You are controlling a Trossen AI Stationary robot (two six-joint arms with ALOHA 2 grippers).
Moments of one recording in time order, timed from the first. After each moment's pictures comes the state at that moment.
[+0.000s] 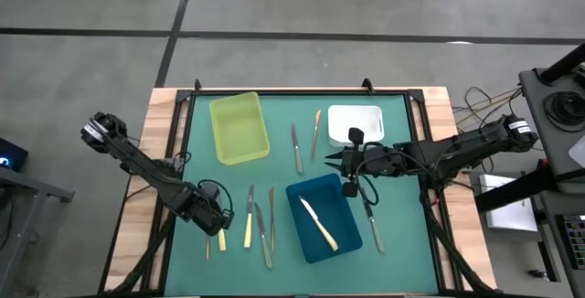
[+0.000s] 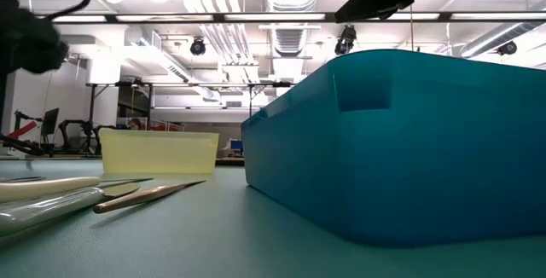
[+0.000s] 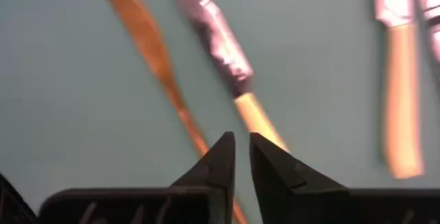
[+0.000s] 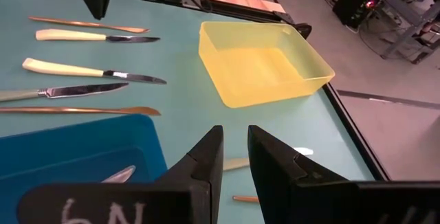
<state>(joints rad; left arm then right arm) -0.66 1.33 0.73 -0.85 -0.01 -1.93 0.19 1.20 0.86 -0.13 0.39 -0.08</state>
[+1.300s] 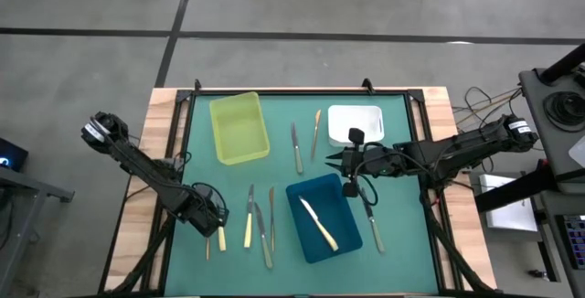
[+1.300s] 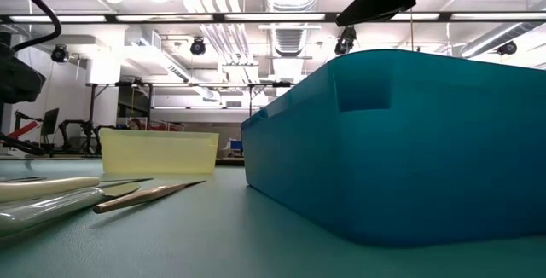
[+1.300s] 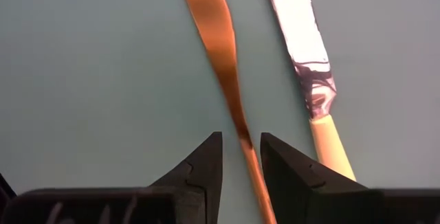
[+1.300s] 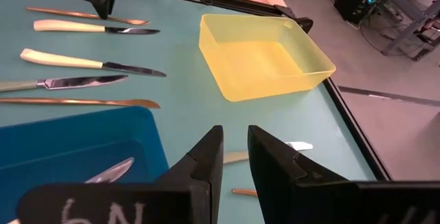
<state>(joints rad) -0.71 1.33 0.60 -0.76 0.01 -2.09 0.19 1.20 0.86 -0.16 0.39 -0.08</state>
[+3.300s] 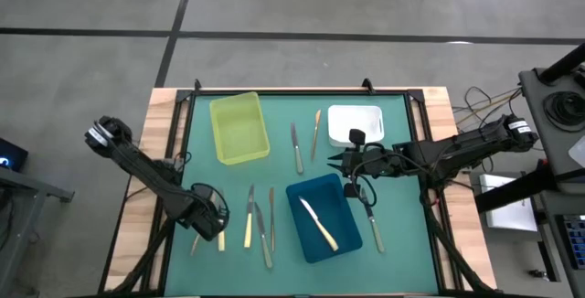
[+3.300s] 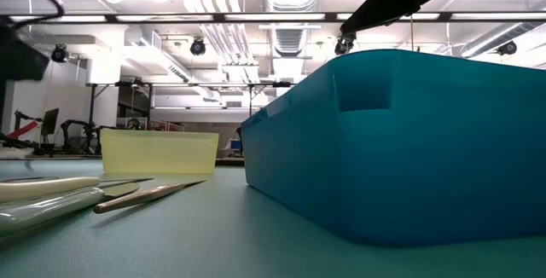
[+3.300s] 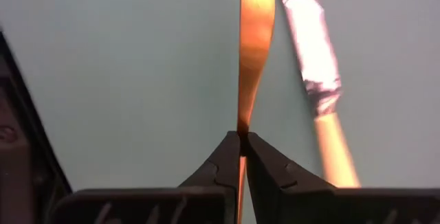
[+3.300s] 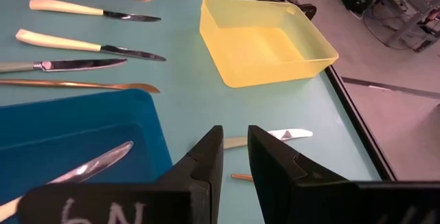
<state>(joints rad) -0.72 1.39 0.75 -0.97 -0.04 -2.07 0.19 1.20 0.86 -0.21 0.39 -0.07</state>
